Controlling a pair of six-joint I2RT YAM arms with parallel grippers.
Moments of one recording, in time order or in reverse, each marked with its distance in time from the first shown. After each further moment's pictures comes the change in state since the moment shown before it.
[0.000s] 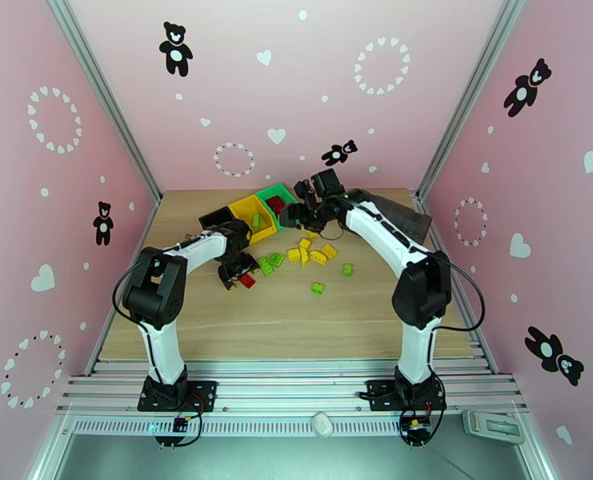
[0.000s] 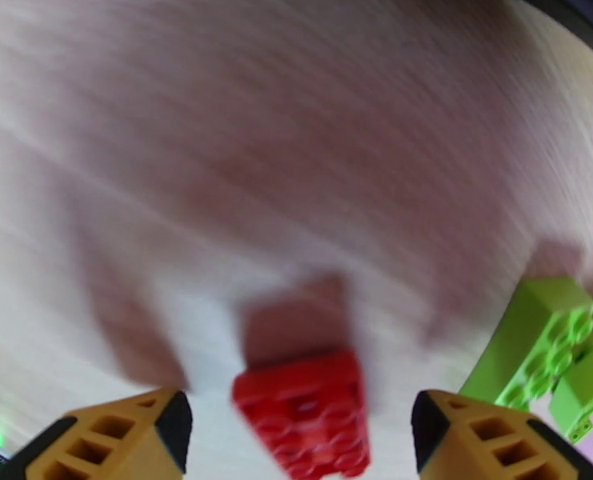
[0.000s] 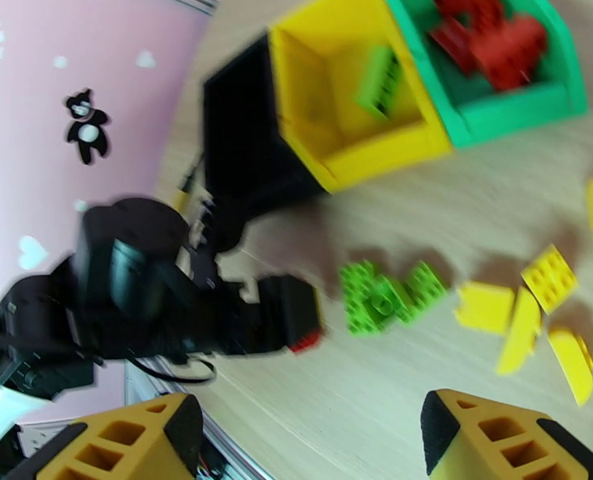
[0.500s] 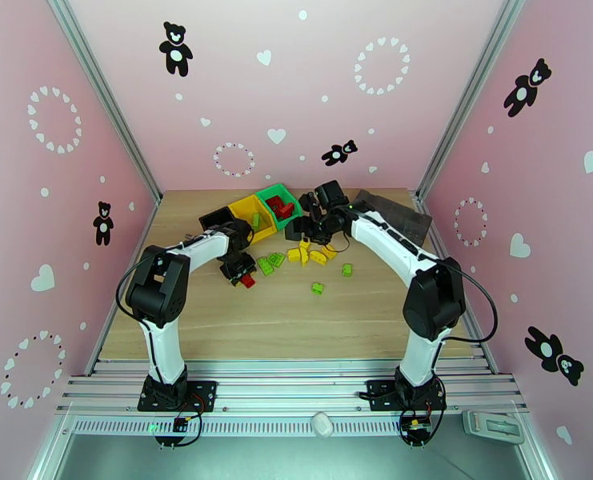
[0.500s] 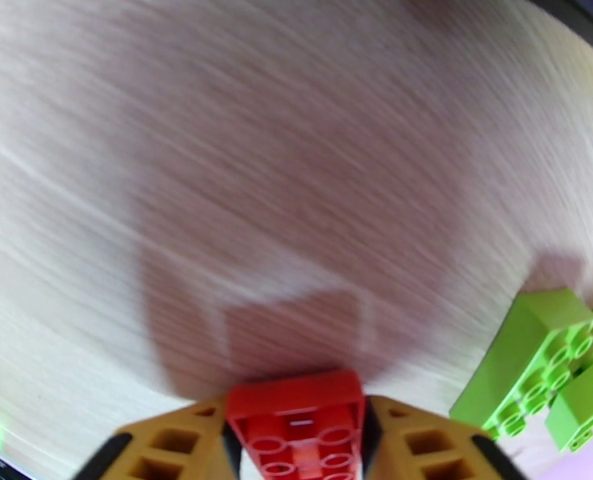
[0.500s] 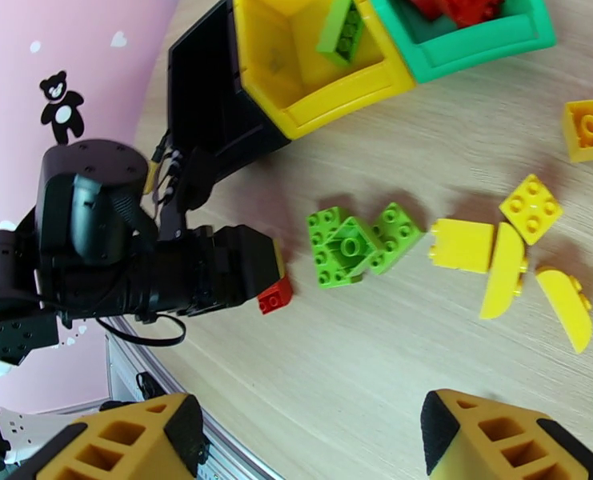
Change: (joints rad) left arm -0.010 0.004 0.010 0.001 -0.011 -0.002; right arm 0.032 -0.091 -0.146 0.030 0.020 -0.001
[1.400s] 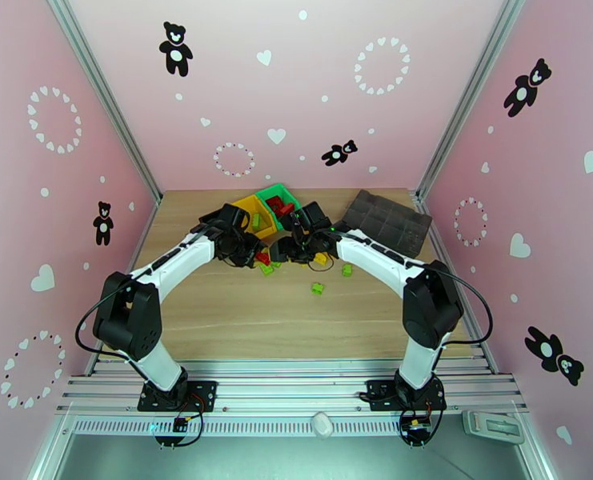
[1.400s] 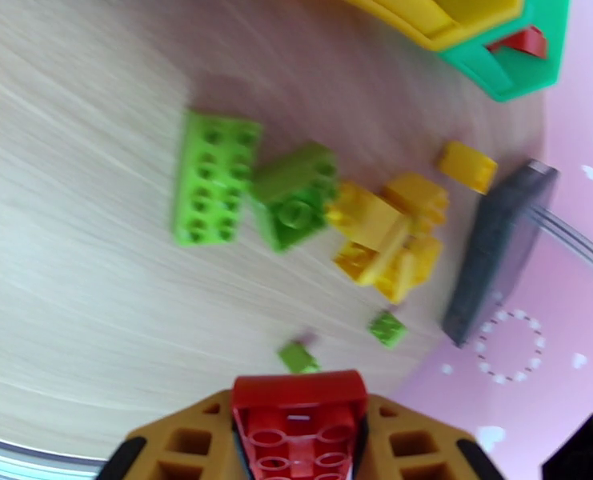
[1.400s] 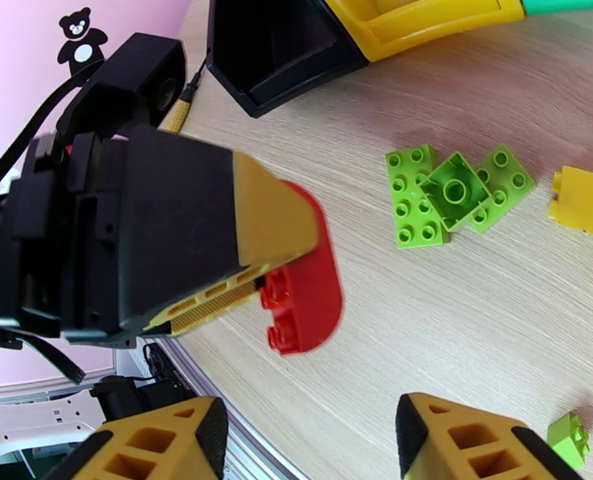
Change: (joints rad) left arm -0.029 -0.271 -0.049 0.242 0.296 -0.332; right arm 0.133 -0.030 -0.177 0.190 -0.013 0.089
